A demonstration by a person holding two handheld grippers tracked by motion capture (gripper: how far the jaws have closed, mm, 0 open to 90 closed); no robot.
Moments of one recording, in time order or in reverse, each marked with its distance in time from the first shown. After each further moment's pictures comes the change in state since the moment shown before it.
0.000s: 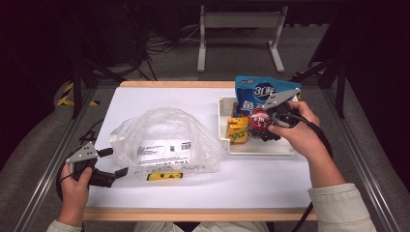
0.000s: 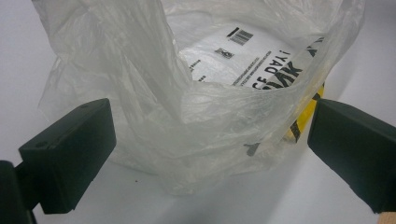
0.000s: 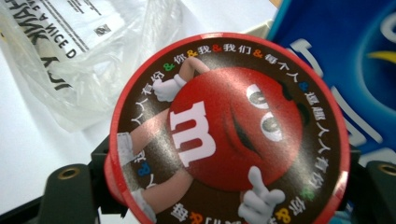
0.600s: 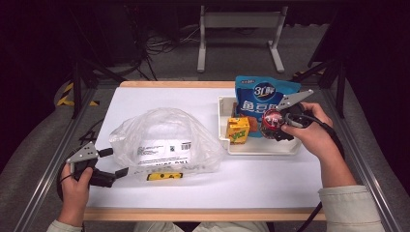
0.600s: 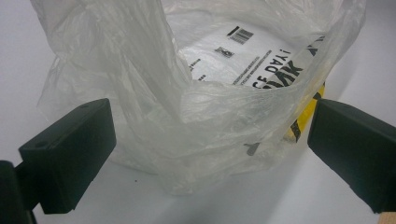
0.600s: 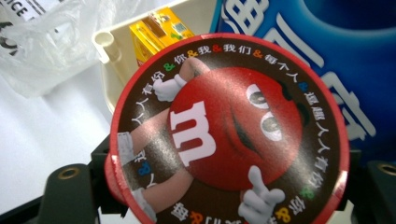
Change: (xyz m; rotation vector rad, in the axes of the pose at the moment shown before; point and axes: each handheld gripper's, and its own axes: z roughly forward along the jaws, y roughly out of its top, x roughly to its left) left arm 0.000 0.000 0.000 0.006 0.003 0.002; right arm -0.025 -0.030 -0.007 0.050 -0.041 0.032
